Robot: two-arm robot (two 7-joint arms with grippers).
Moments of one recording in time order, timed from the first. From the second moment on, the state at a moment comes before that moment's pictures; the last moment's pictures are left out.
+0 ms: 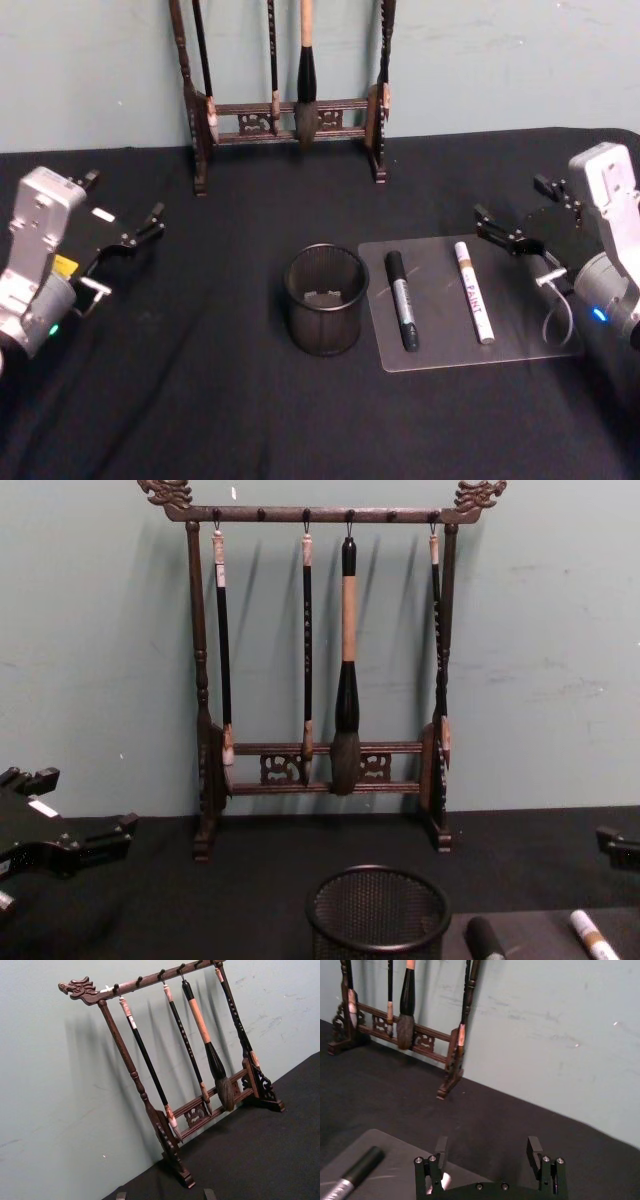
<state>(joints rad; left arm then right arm) -0.20 0.60 0.45 -1.41 -0.25 -0.12 0.03 0.19 0.58 -0.41 -1.47 0.34 0.03 0.05</state>
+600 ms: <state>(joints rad) -0.20 0.60 0.45 -1.41 -0.25 -0.12 0.03 0.17 0.50 -0.35 -1.56 0.44 0.32 0.06</state>
